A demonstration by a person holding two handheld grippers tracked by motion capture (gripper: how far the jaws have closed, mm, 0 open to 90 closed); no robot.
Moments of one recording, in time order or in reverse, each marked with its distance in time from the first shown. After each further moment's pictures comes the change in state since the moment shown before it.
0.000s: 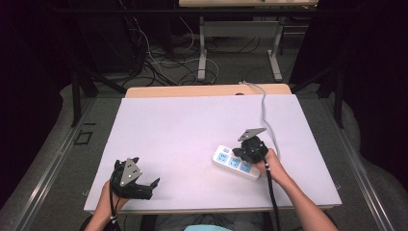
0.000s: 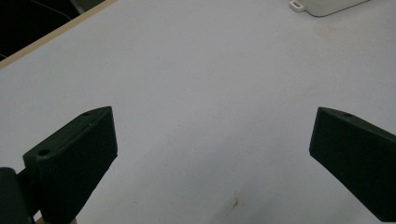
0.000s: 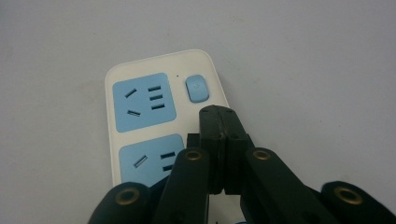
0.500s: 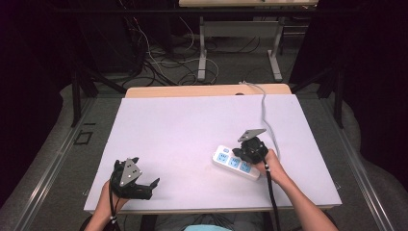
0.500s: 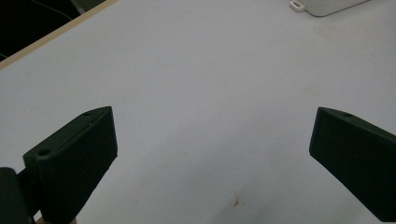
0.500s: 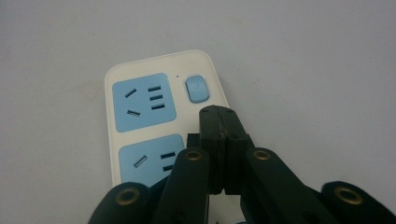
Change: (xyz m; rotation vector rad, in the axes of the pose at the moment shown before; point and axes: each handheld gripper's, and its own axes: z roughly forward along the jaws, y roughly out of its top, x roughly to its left) left arm 0.001 0.000 -0.001 0.012 -0.001 0.008; right arm 0.002 -0.001 0.000 -0.012 -0.011 -0.009
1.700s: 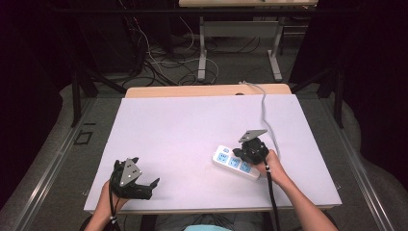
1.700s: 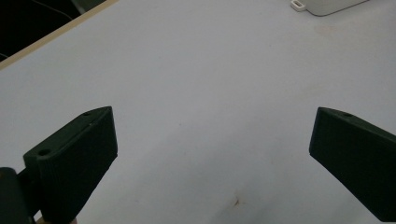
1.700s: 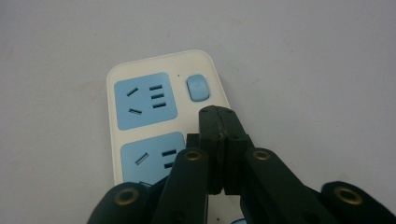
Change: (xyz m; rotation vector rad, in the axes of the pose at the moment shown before) left arm -0.001 0.000 0.000 -0.006 0.000 -0.006; right arm 0.000 -0.002 -0.002 -0.013 0.000 -0.011
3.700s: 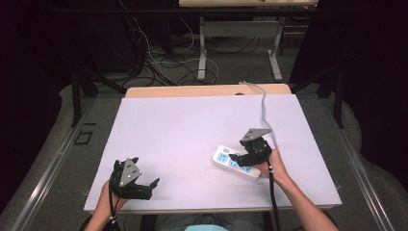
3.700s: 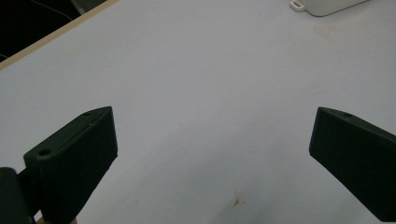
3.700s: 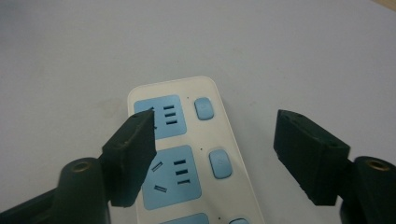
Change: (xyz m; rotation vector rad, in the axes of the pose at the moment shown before) left arm 0.000 0.000 -0.001 0.003 0.000 0.003; right arm 0.005 0.007 -0.020 -0.073 0.002 -0.025
